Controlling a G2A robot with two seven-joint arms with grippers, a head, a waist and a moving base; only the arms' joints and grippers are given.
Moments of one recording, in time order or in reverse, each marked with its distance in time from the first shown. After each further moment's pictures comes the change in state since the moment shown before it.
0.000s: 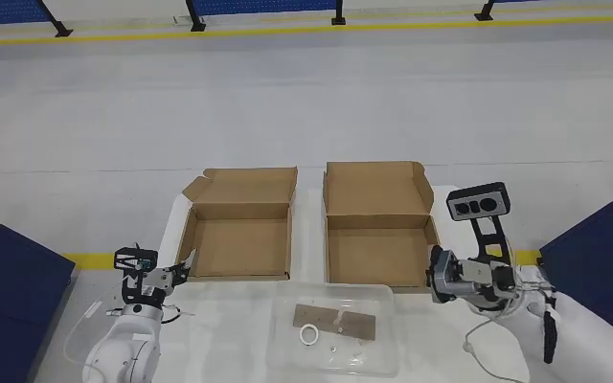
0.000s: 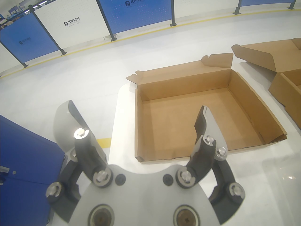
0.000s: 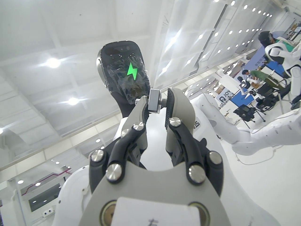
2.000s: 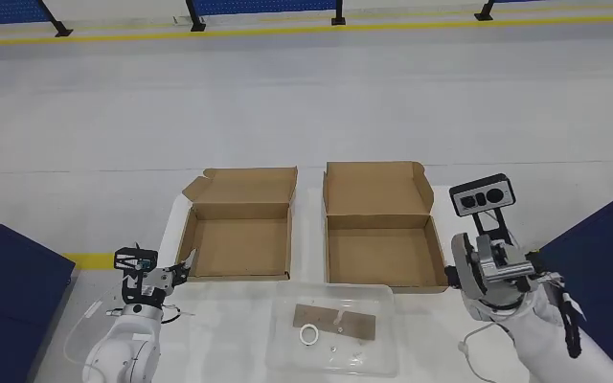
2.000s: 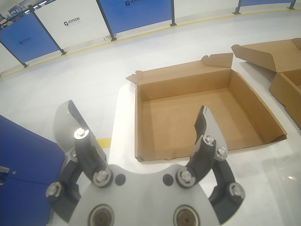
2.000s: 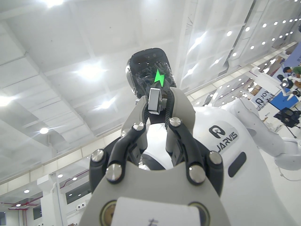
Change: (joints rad) left arm 0.000 0.000 0.000 0.000 0.000 0.000 0.000; right arm -0.172 -0.209 0.253 -0.040 0.087 0.278 0.043
